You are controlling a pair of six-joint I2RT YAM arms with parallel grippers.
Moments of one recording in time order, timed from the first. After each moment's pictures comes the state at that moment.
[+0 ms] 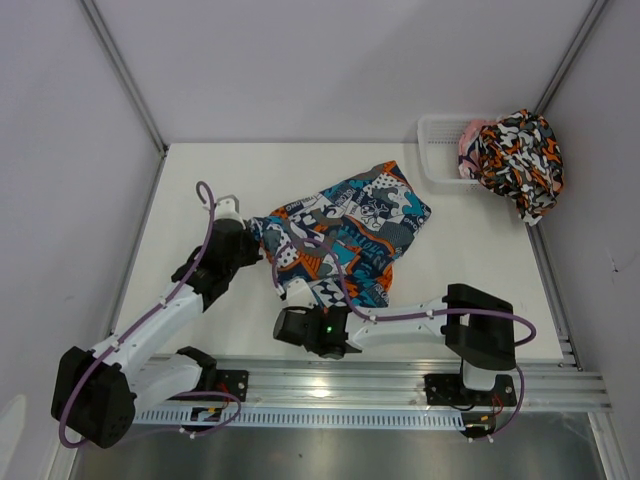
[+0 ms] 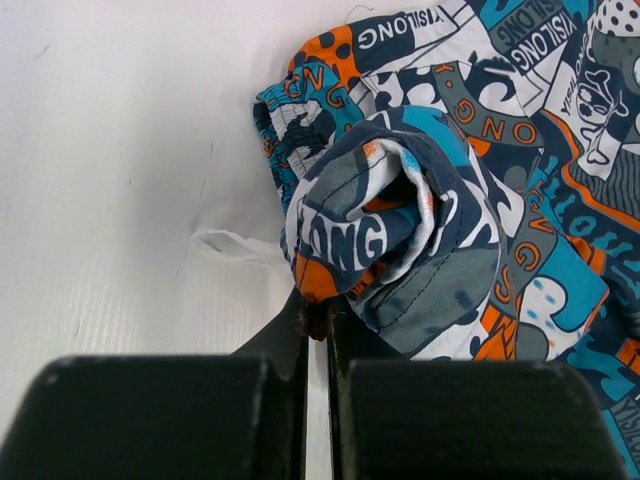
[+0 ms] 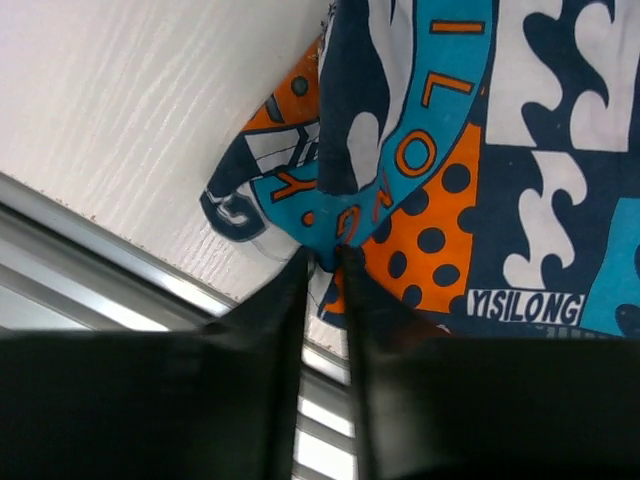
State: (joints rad) left arm -0.42 1.03 0.64 -0.19 -0.25 -0.52; right arm 1.41 1.78 1.15 -0.47 0.49 0.66
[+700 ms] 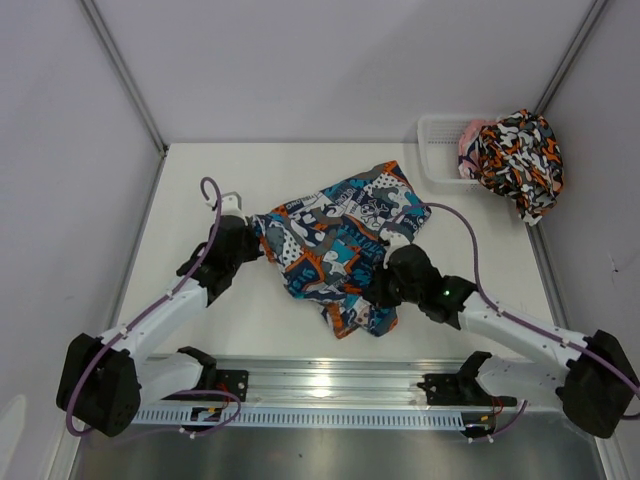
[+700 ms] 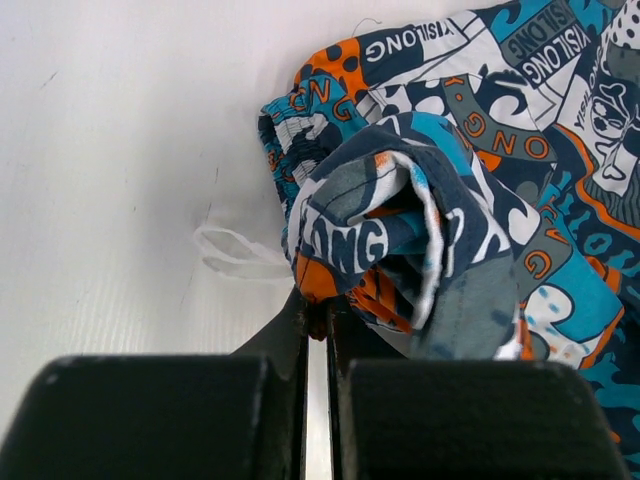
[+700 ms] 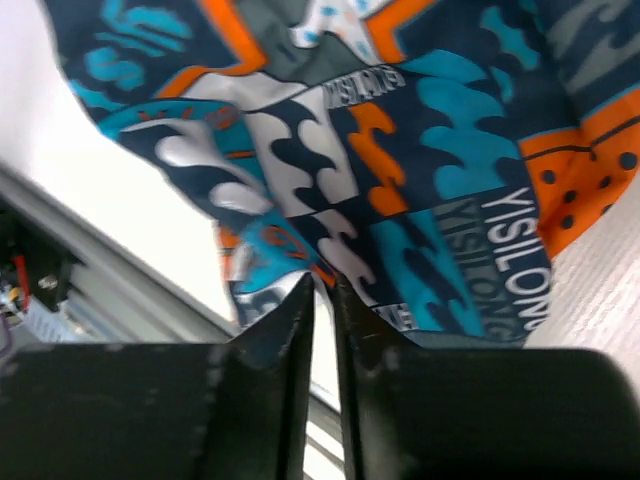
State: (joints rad) left arm -0.40 1.10 0.64 -0.11 -0.26 -0.49; right arm 0.84 1.05 0.65 -0.28 -0.03 0.58
